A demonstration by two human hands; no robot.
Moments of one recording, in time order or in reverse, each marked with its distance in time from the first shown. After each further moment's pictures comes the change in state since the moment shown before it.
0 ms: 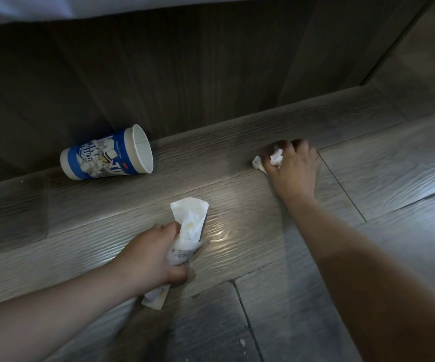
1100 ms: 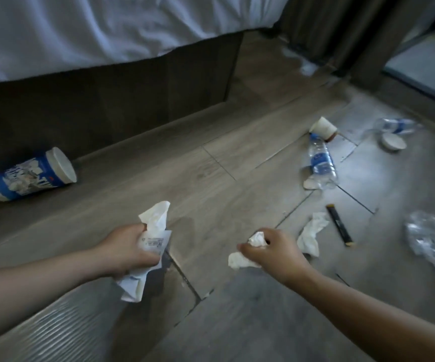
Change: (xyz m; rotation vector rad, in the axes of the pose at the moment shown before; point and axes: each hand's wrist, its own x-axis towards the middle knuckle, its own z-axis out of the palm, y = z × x) left_hand -0.082 0.094 -0.008 -0.154 -0.132 0.085; right_hand -0.259 0.057 -0.229 0.481 -0.382 0.464
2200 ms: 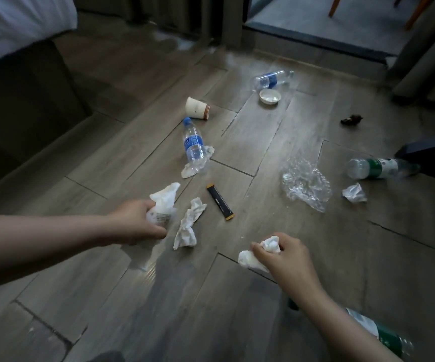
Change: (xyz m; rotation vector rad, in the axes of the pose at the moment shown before) left_hand 0.027 0.318 0.114 0.191 -0.220 0.238; right_hand -0.105 0.192 -0.187 0.379 0.478 0.326
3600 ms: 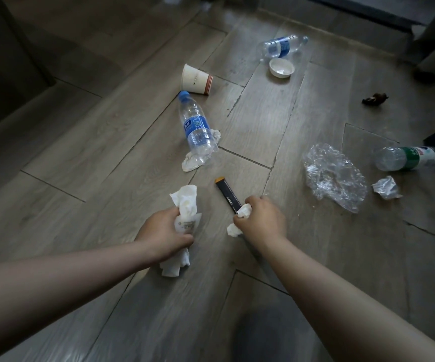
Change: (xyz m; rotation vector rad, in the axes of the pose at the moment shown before) left_hand 0.121 -0.055 0.072 -0.070 0.054 0.123; right_hand 0.143 -0.004 0.116 -0.632 -0.004 0.008
